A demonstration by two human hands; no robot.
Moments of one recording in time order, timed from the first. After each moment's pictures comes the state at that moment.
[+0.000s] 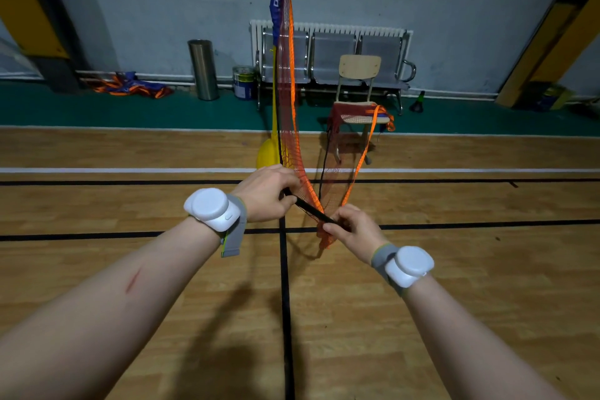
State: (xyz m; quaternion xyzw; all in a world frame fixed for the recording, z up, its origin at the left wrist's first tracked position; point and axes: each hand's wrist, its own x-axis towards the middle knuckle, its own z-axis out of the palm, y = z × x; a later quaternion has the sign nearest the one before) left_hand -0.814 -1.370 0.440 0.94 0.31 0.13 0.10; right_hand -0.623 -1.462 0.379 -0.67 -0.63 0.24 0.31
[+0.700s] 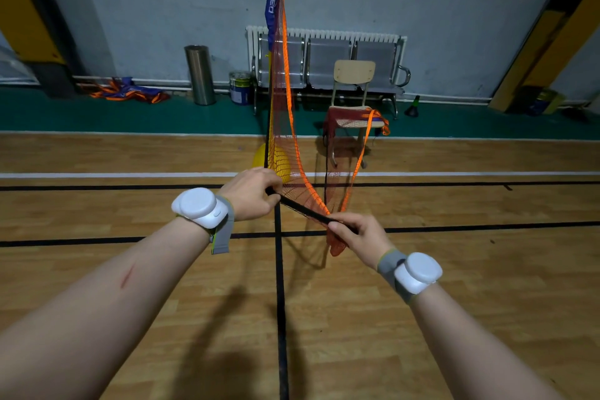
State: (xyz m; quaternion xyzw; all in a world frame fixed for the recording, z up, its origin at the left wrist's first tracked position) left_hand -0.814 -1.363 0.434 0.91 0.38 0.12 0.12; right_hand -0.605 -1.482 0.382 -0.64 -0.59 0.32 0.38
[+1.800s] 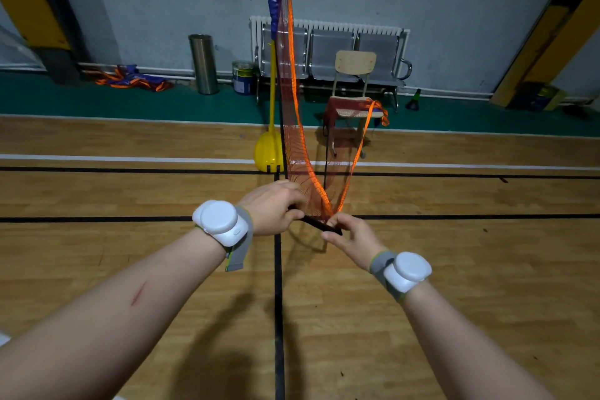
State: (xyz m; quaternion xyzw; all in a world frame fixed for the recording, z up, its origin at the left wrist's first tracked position) left_hand -0.808 -1.473 0.411 0.94 0.31 0.09 0.10; right_hand -0.625 -1.553 0.354 -0.66 -0.63 0.27 0.31
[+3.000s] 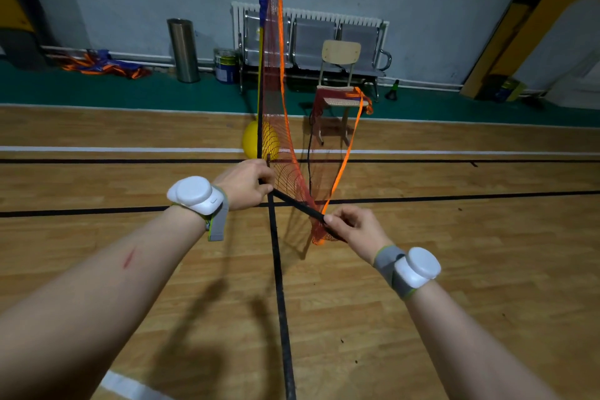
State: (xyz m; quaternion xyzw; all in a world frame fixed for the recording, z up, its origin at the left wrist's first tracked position) left_hand -0.920 -1.465 0.412 0.90 0.38 0.11 0.17; right_hand -0.725 -1.608 0.380 -0.68 -0.53 0.31 0.40
